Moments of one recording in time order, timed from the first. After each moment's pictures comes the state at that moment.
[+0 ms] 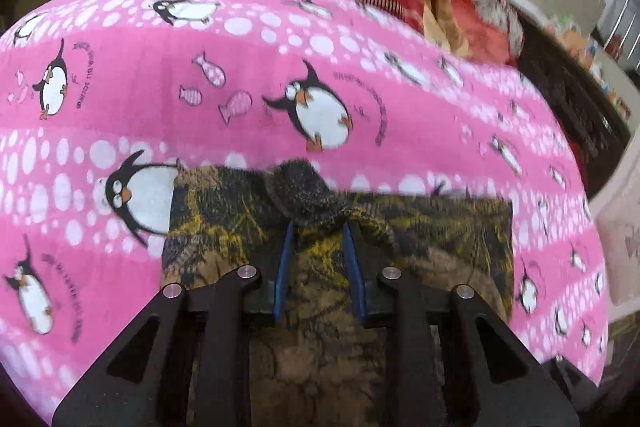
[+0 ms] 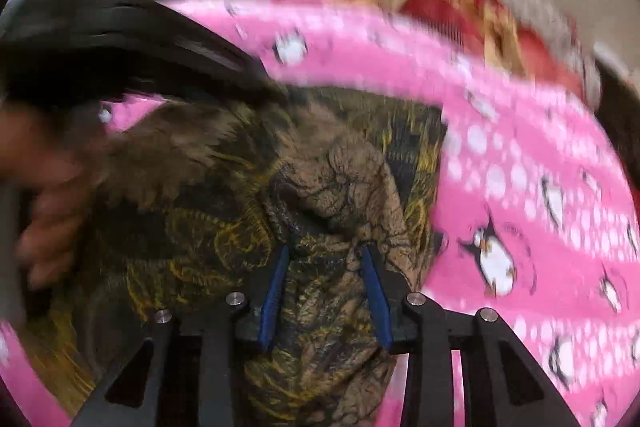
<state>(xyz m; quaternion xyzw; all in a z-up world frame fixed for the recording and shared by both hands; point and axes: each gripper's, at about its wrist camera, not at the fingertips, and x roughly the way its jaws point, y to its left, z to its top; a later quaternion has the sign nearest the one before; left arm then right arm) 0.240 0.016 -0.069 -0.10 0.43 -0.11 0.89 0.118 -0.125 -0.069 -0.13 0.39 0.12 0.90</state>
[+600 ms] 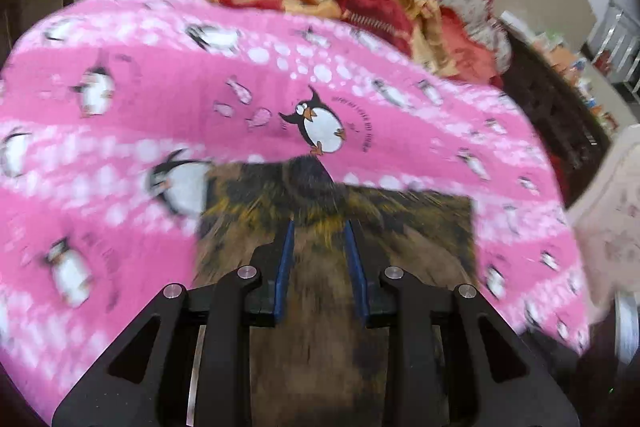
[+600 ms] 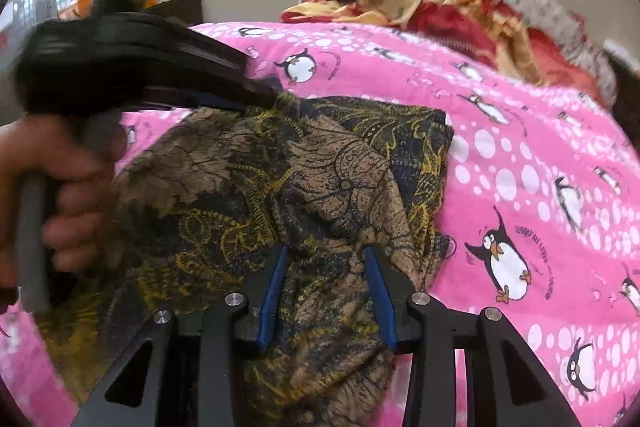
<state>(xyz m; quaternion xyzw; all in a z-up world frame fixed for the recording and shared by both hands) 0.195 0.042 -0.025 -0.12 0.42 -0.12 0.89 0.119 -0.144 -0.057 -0.06 0.40 0.18 0.90</state>
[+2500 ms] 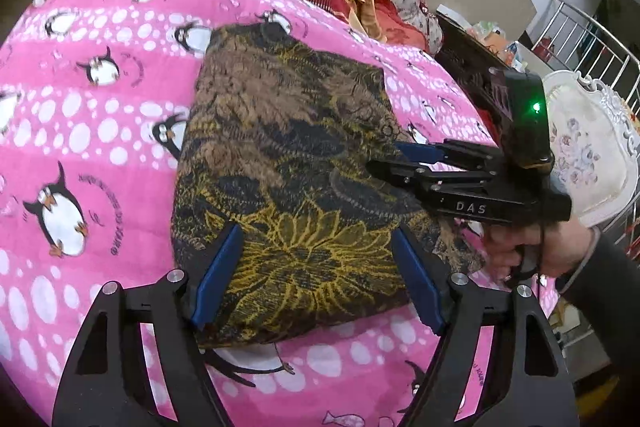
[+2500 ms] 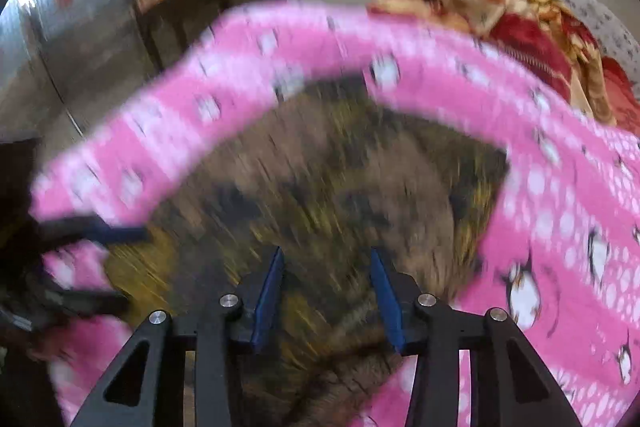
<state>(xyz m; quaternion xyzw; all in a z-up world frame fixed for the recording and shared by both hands) 0.034 0.051 -0.076 -0.15 0.40 -0.22 0.88 0.114 -0.134 -0.047 -0.13 0.44 0.28 0.84</state>
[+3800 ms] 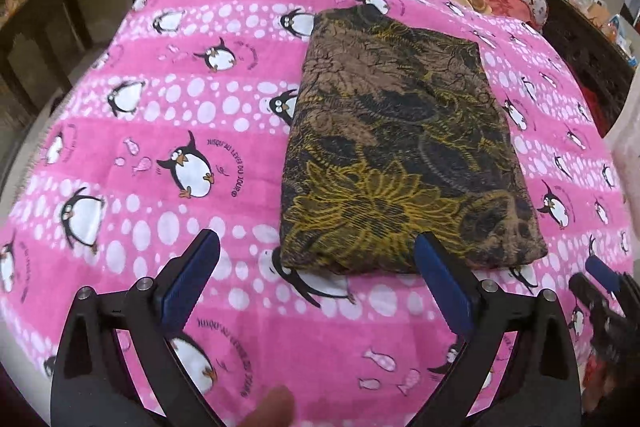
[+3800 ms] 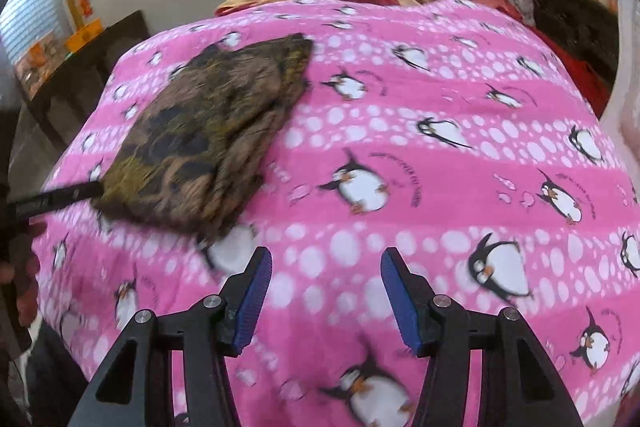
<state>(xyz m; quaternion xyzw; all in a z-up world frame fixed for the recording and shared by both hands) 0.004 0.018 -0.052 -0.05 0.48 0.00 0.88 -0.056 -0.236 -0.026 0.01 0.45 0.08 0.89</state>
